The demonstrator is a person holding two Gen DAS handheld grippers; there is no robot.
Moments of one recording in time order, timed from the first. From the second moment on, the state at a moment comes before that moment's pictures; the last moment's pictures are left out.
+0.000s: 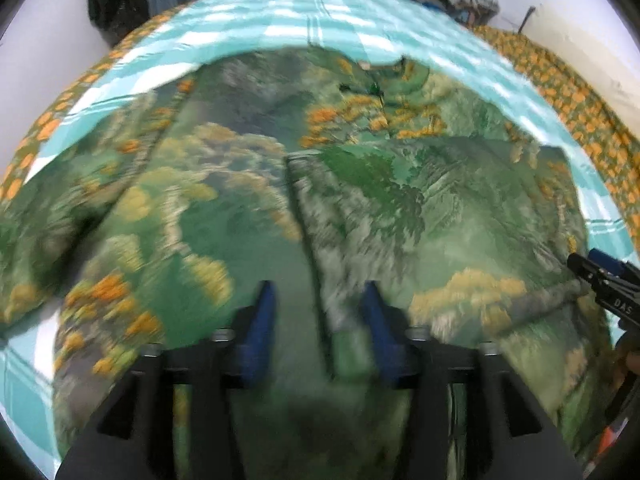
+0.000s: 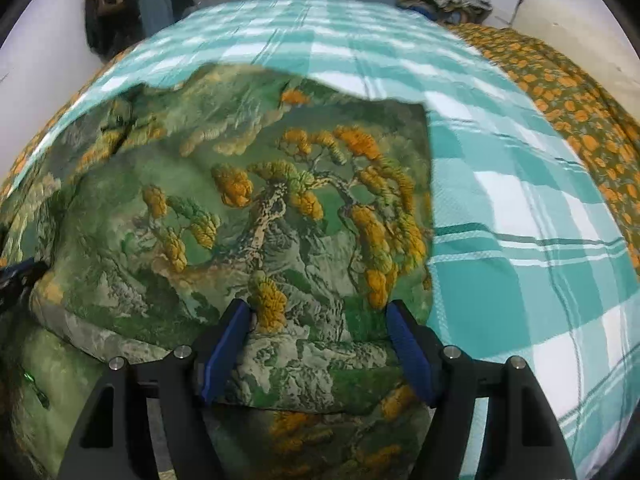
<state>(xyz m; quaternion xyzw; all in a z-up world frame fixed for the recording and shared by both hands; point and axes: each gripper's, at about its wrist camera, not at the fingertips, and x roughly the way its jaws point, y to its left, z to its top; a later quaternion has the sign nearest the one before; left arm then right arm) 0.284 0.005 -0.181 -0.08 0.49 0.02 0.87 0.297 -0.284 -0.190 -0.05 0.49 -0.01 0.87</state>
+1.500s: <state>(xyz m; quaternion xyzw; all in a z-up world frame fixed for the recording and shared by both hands) 0.133 0.343 -0.128 -0.26 0.33 0.35 0.84 0.137 -0.201 -0.163 -0.10 0.48 0.11 0.86</state>
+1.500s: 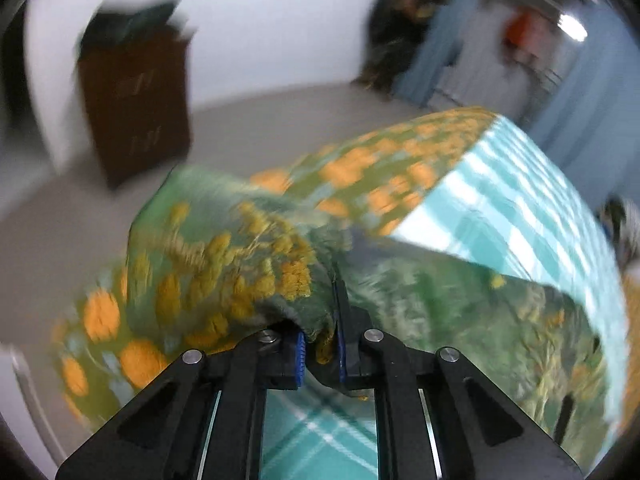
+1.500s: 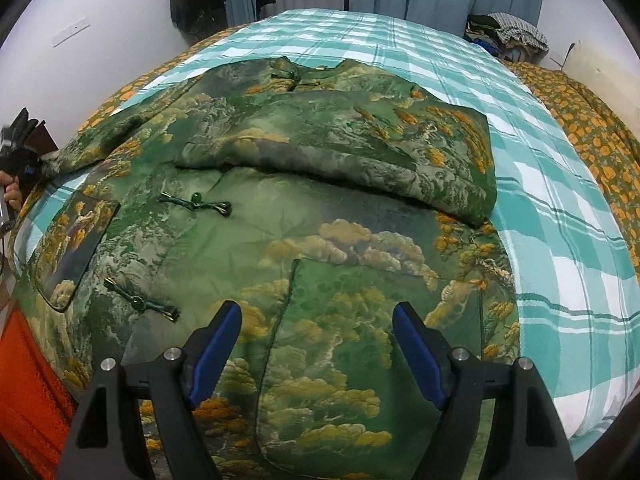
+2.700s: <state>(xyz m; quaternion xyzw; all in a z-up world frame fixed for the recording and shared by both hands) 0.110 0.005 -0.162 0.12 0.43 0.05 0.89 0.263 -0.162 -0.155 0.20 0.54 0.27 0.78</state>
